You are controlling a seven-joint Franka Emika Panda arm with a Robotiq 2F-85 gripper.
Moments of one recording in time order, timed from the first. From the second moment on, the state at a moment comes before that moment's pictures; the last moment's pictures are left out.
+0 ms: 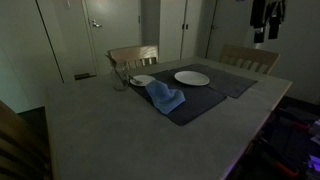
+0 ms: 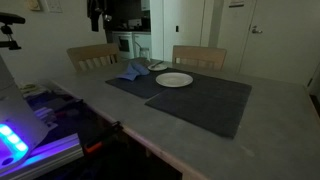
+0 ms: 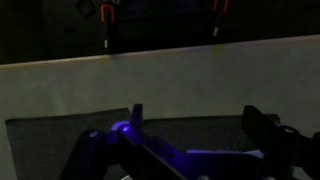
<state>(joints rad) 0.01 -0.58 0.09 -2.68 0.01 1.91 0.16</state>
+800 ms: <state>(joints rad) 0.01 -0.58 0.09 -2.68 0.01 1.93 0.16</state>
